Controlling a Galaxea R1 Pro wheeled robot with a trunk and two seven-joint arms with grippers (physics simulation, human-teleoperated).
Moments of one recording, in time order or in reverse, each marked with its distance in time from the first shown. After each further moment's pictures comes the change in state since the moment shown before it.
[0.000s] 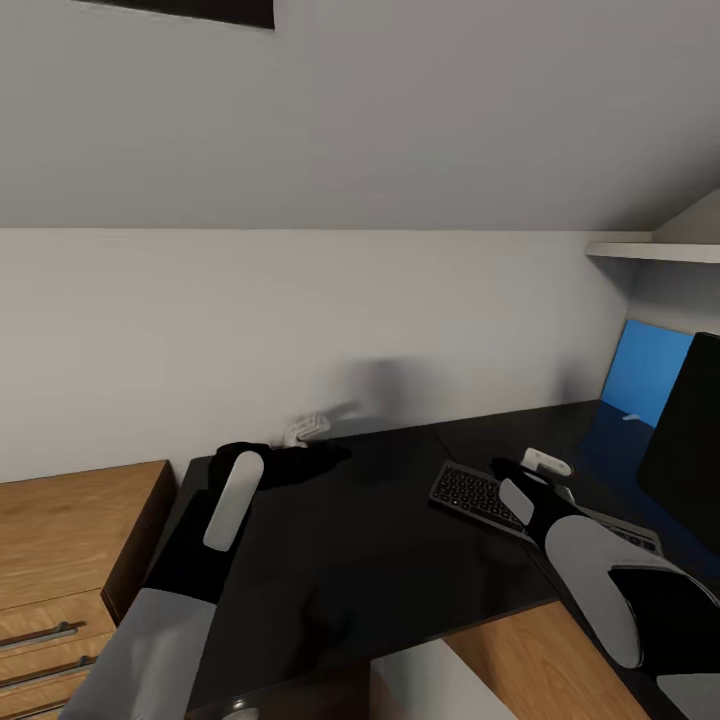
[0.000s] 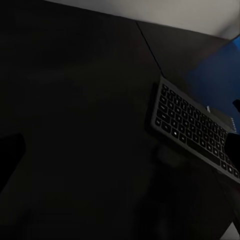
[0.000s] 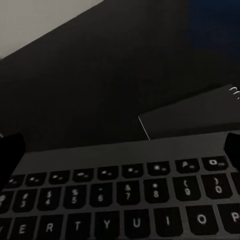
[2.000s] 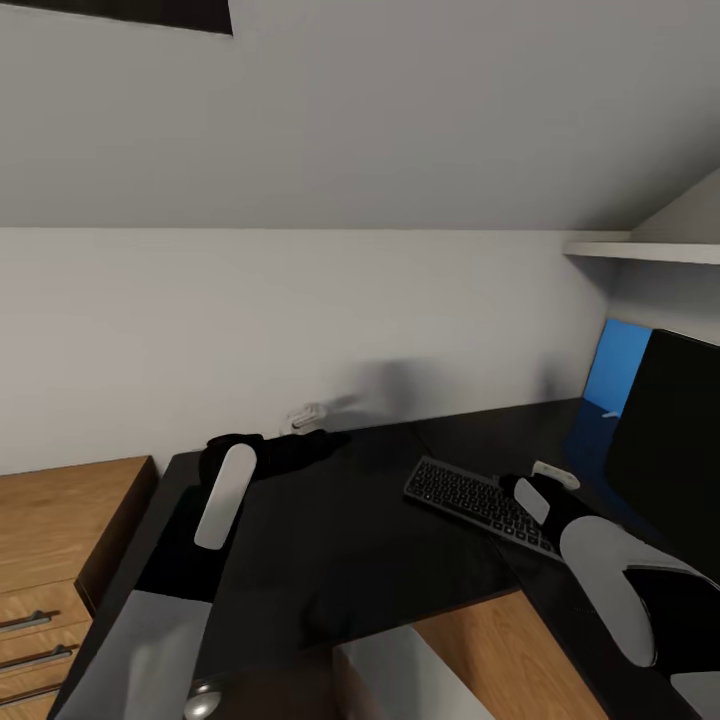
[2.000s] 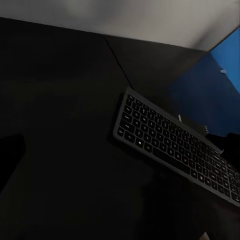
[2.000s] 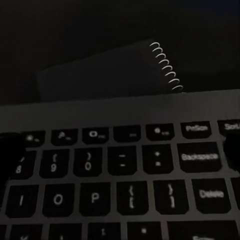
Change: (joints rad) left arm 0.000 0.002 0.006 -0.091 0.002 0.006 -0.005; right arm 0.001 -0.045 -0.020 0.001 -0.010 0.247 0.001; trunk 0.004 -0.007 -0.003
